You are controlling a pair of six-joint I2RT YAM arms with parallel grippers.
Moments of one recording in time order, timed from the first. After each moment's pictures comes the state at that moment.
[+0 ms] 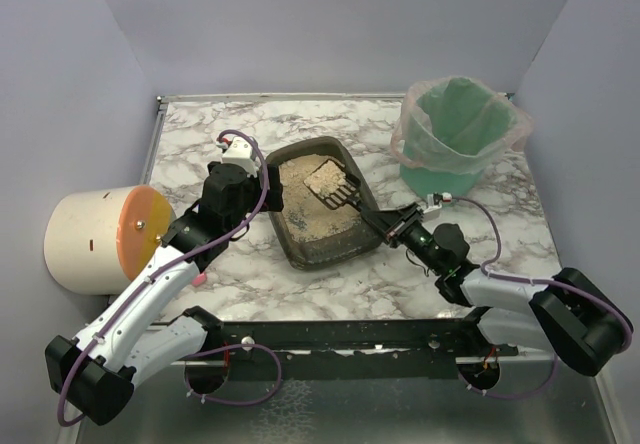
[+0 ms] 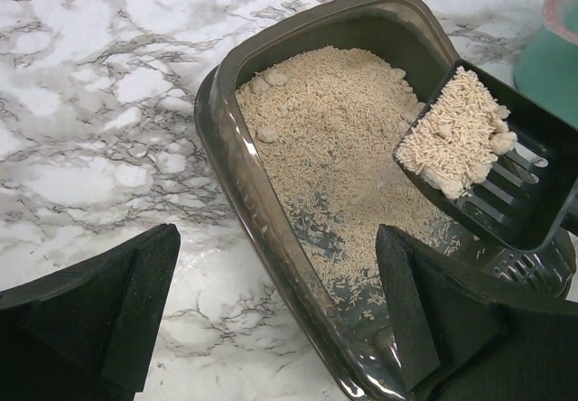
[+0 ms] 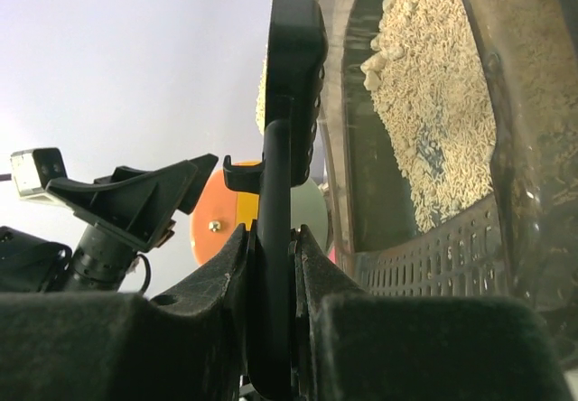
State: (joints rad) left arm -0.55 0.93 0.86 -0.35 -0.28 -0.28; right arm 0.64 1.20 0.18 1.00 -0.04 1.38
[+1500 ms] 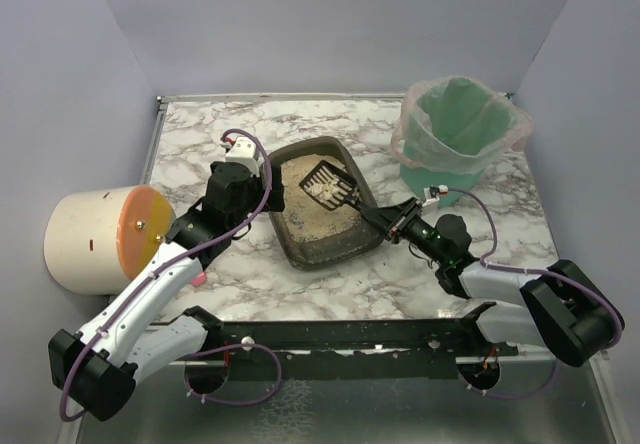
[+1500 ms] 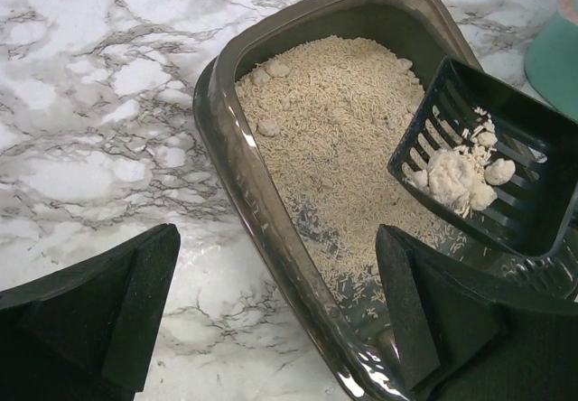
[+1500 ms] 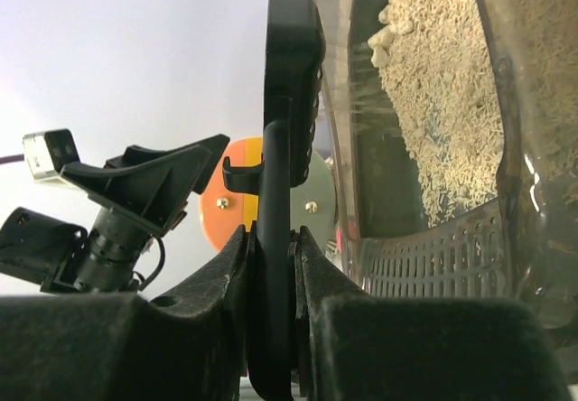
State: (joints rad) left arm -0.55 0.95 0.86 -0.35 -0.28 -0.28; right arm 0.54 1.24 0.21 1.00 -0.24 1.40
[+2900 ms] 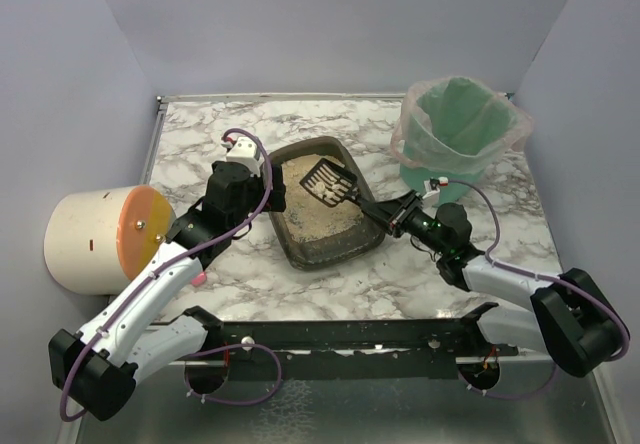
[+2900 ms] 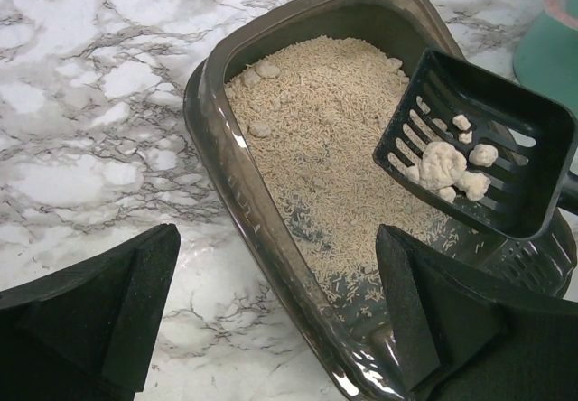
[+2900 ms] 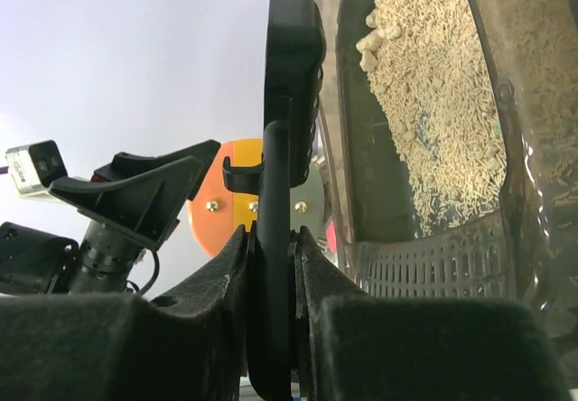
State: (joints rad) left arm -0.55 0.96 0.86 -0.34 -0.26 -0.28; right arm 0.50 1.19 0.30 0.82 -0.30 1.37
